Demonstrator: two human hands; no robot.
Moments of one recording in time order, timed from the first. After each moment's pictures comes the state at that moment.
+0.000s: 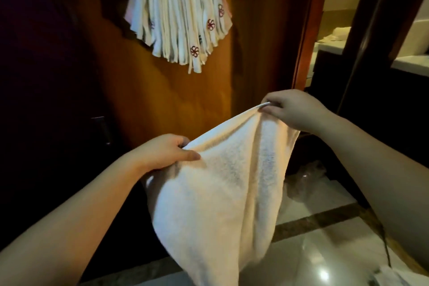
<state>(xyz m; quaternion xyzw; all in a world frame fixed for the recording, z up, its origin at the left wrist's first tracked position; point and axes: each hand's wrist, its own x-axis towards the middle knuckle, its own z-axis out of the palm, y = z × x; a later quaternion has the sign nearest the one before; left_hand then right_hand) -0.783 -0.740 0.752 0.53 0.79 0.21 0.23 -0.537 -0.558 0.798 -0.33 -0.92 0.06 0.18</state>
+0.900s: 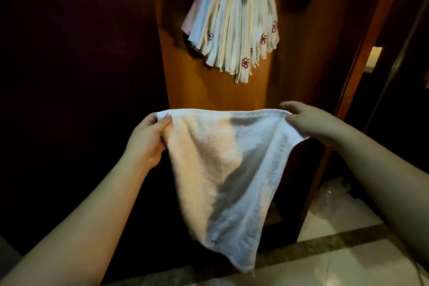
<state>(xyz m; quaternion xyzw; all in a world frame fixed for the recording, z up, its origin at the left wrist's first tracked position) -0.948 -0.855 0.757 0.26 0.54 0.75 0.28 -0.670 -0.647 0.802 -0.43 -0.84 0.26 0.20</state>
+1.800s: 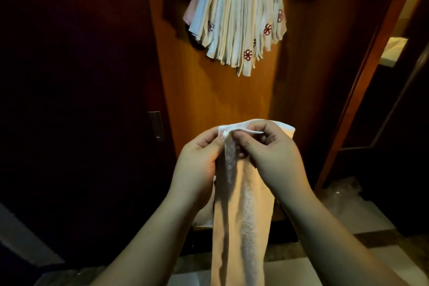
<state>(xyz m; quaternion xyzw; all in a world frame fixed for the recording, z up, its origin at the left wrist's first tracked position) -0.779 -0.844 0.758 0.36 0.53 0.71 0.28 -0.672 -0.761 0.765 -0.25 -0.70 0.51 0.44</state>
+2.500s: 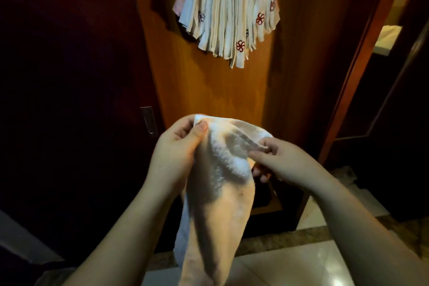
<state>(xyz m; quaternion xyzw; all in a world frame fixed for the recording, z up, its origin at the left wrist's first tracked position) -0.801 -0.842 0.756 0.38 0.56 0.71 0.20 -0.641 -0.703 0.741 -0.32 -0.81 0.48 0.15</state>
